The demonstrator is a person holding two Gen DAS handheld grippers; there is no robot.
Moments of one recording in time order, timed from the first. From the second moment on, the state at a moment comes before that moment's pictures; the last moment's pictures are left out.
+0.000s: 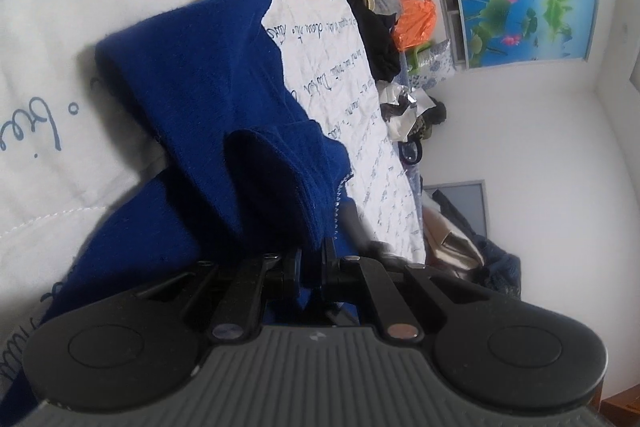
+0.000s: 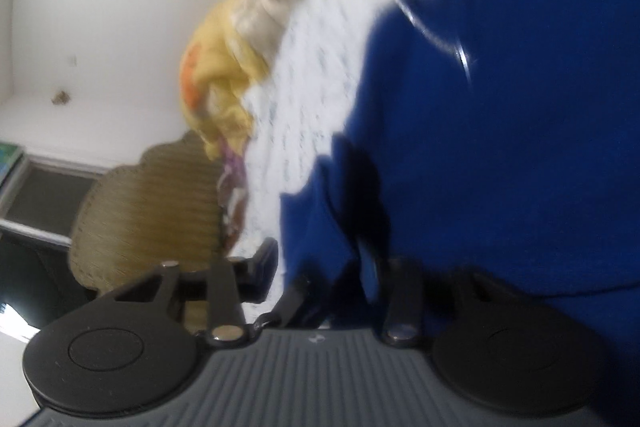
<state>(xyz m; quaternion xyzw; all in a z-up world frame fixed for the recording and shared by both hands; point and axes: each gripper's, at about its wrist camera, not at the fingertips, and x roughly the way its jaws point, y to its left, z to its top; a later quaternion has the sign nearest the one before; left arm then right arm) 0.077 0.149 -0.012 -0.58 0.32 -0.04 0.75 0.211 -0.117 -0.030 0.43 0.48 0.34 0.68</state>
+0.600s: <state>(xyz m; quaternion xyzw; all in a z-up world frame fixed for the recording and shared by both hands) 0.062 0.161 0.008 -0.41 0.30 0.01 0.86 0.215 -0.257 -0.033 0.41 0.49 0.30 0.71</state>
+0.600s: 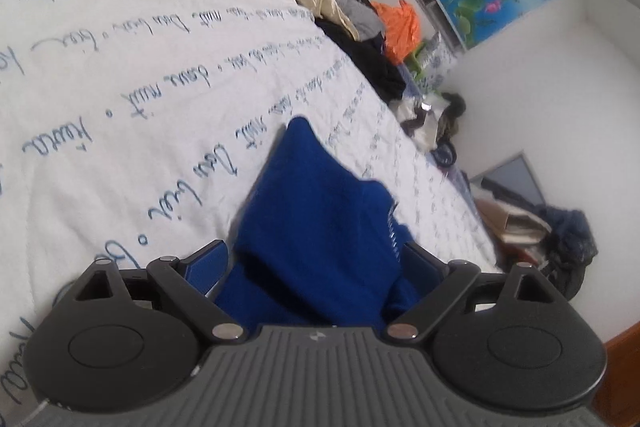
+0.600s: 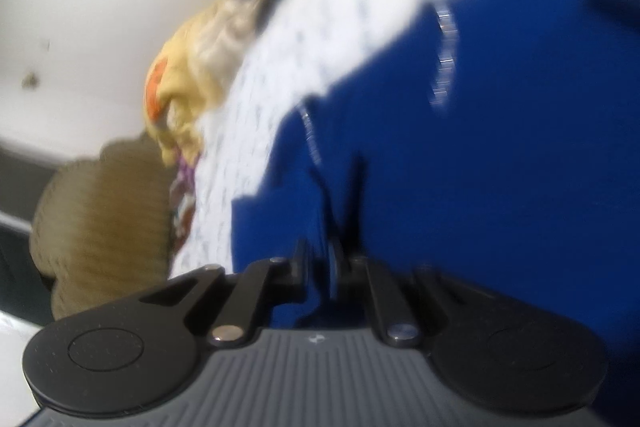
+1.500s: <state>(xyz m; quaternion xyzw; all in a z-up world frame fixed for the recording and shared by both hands) 0.118 0.169 0.020 -0.27 0.35 0.01 0.90 0.221 -0.392 0.012 0.26 0.47 0.21 0.82</state>
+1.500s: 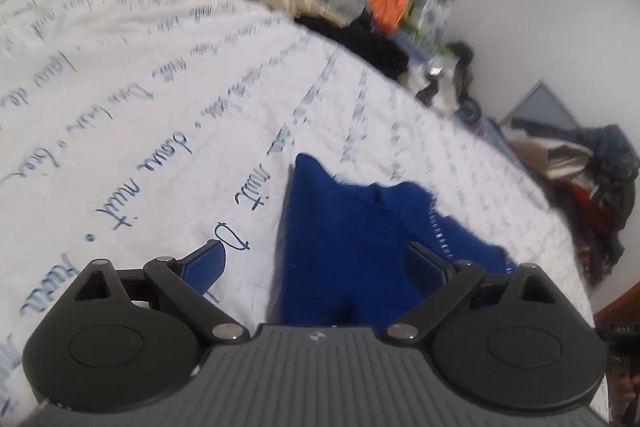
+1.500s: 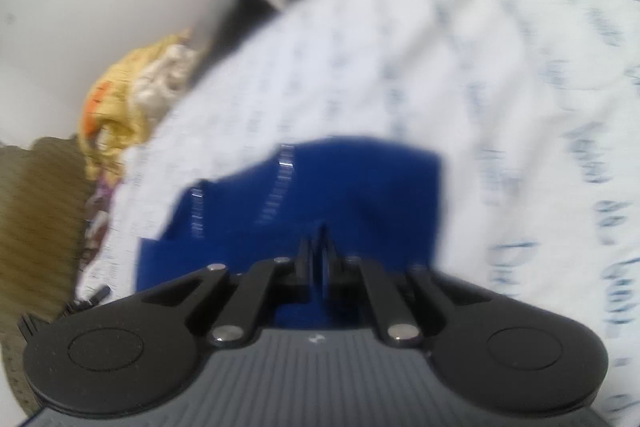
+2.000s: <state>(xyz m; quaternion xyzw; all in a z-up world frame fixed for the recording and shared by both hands) 0.143 0.138 0.011 -0.20 0.37 0.00 0.91 0.217 -0.395 -0.007 0.24 0.46 0.17 0.84</state>
